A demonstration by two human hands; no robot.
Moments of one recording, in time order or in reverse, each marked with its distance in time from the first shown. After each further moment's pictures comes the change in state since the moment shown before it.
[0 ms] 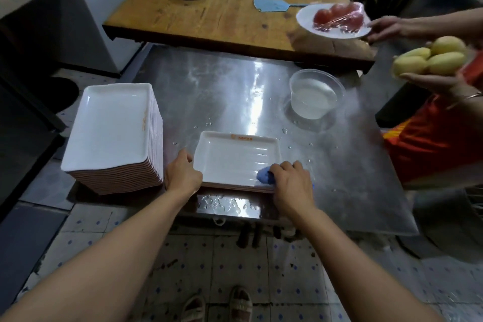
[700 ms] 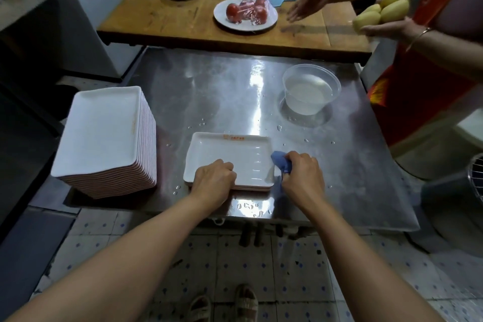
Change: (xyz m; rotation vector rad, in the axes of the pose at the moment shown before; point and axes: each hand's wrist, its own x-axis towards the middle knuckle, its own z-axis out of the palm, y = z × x) left_hand -0.037 0.042 0.030 0.679 -0.052 0.813; right_hand 0.008 0.033 -0.005 0.345 0.111 0.243
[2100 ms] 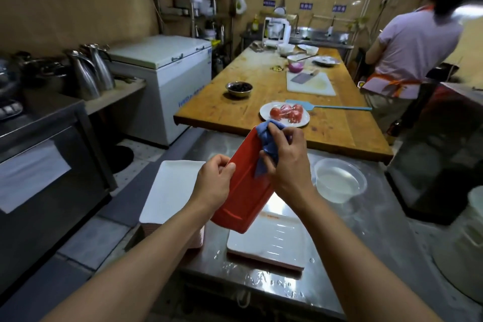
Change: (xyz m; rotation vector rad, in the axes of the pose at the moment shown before) left_hand -0.047 -0.070 -0.181 -1.187 0.584 -0.457; right_hand 0.015 -0.190 -0.112 0.304 0.435 -0.589
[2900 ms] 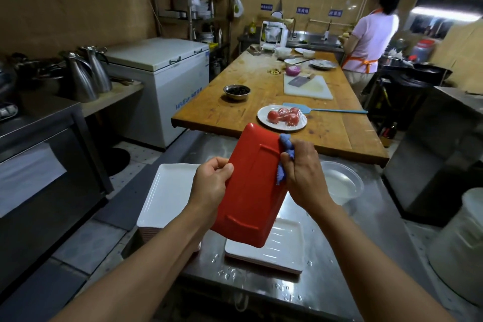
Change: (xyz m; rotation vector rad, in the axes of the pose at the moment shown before) left_hand -0.014 0.022 -0.003 -0.366 -0.007 -0.178; right_hand -0.006 0.031 -0.016 0.046 -0.039 0.029
